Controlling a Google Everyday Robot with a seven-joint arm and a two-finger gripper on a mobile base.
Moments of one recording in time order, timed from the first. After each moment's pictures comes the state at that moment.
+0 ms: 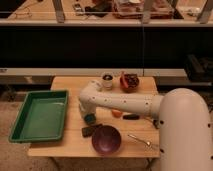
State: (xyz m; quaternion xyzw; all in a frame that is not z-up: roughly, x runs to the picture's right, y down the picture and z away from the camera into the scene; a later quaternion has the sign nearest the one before) arm -0.133 0.143 0.870 -0.06 -0.29 -0.78 0.55
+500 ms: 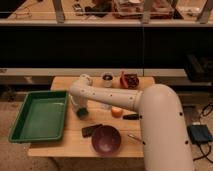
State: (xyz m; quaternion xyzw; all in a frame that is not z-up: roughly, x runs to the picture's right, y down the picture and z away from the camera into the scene) arm -0.172 0.104 0.901 -0.04 -0.30 -0.80 0.51
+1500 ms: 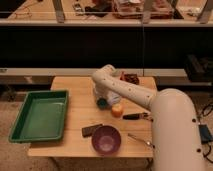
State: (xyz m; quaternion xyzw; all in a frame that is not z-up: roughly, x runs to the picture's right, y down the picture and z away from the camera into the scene) arm -0.033 0.068 0.926 -0.10 -0.27 -0.74 0.61
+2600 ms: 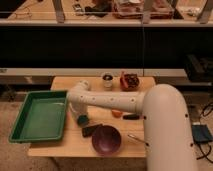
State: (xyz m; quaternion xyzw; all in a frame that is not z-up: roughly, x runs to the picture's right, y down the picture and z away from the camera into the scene) arm -0.182 0.158 0.869 -0.07 -0.33 -0.81 0.48
